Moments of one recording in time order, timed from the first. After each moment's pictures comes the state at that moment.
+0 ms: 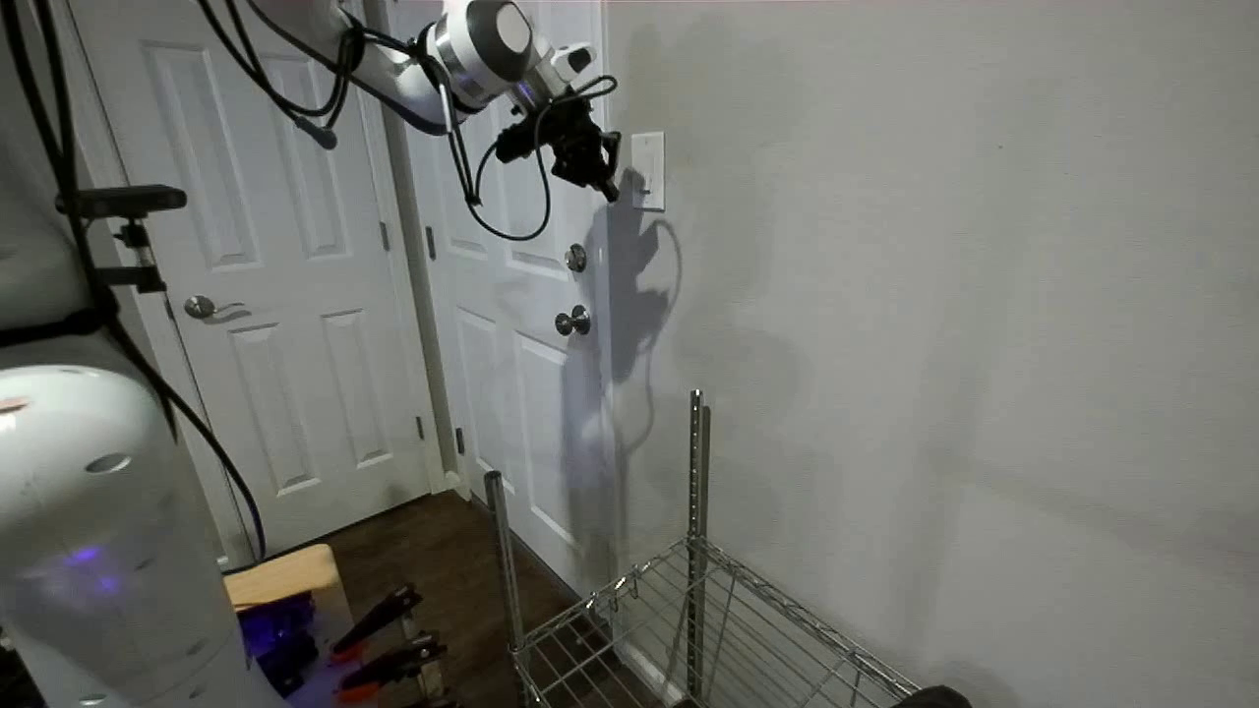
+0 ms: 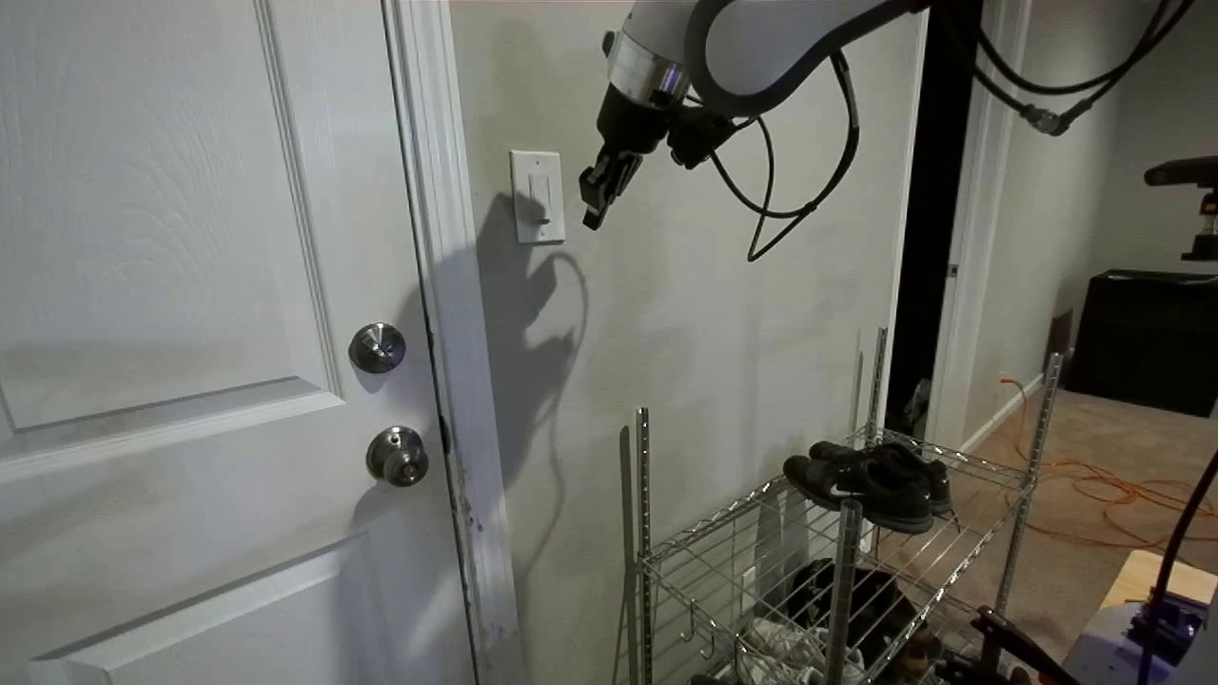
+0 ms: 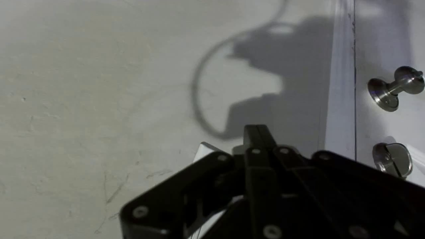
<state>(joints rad) 0.16 -0.11 0.26 -1.97 -0.36 2.48 0.10</state>
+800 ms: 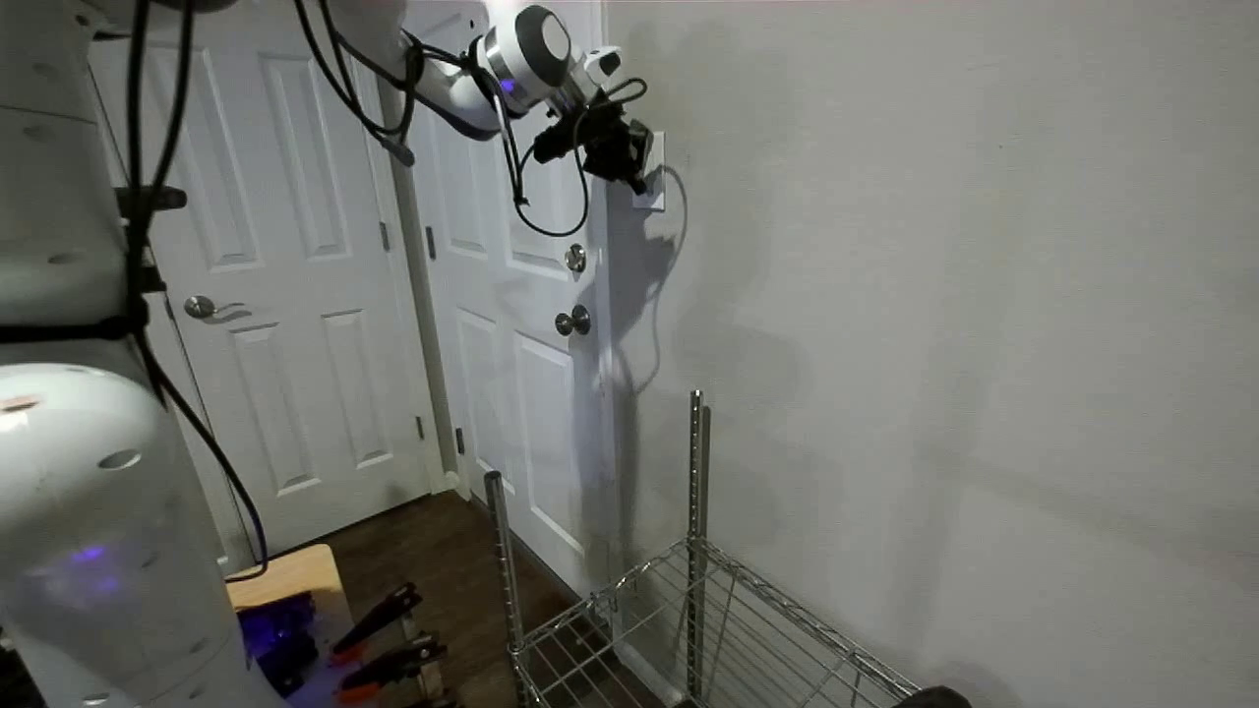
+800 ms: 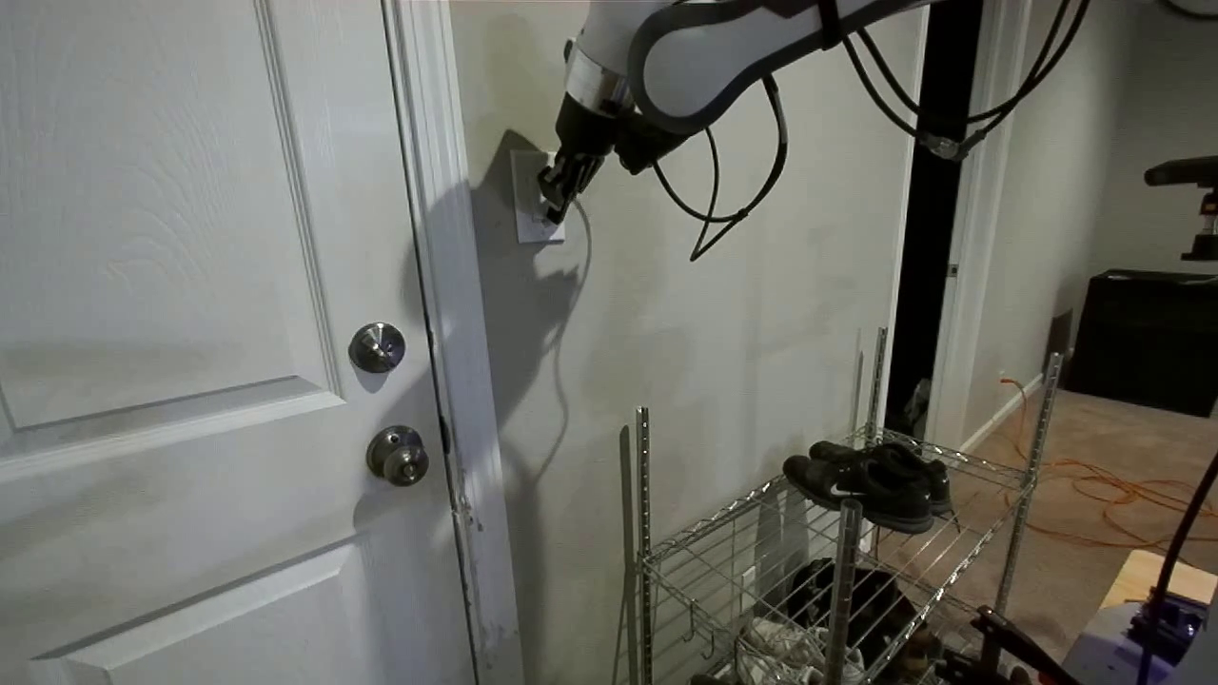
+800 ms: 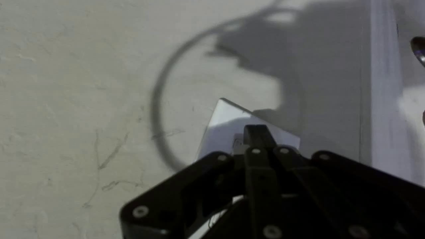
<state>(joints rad) 0.20 0.09 0.23 -1.74 -0.45 2.48 0.17</state>
